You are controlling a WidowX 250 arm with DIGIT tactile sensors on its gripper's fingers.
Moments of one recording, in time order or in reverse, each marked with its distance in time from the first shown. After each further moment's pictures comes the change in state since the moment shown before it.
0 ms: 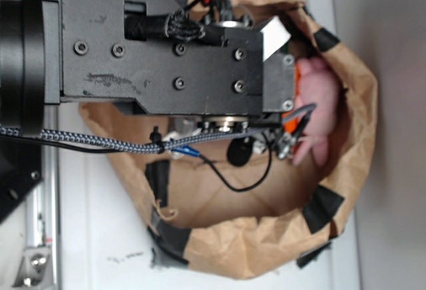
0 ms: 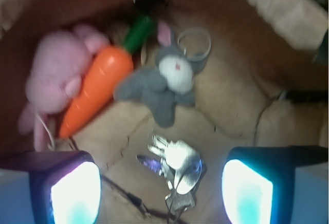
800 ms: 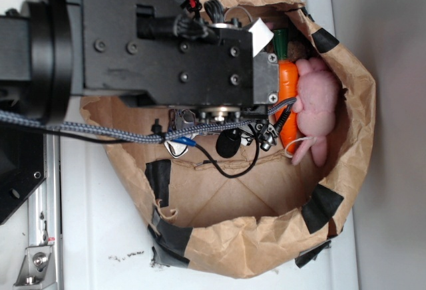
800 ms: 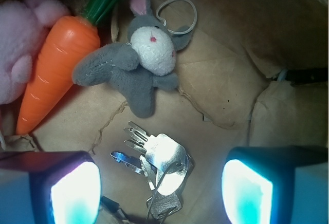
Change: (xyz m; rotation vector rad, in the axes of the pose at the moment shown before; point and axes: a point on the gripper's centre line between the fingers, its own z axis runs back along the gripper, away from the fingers) arm 0.000 0.012 -0.017 0.051 0.024 0.036
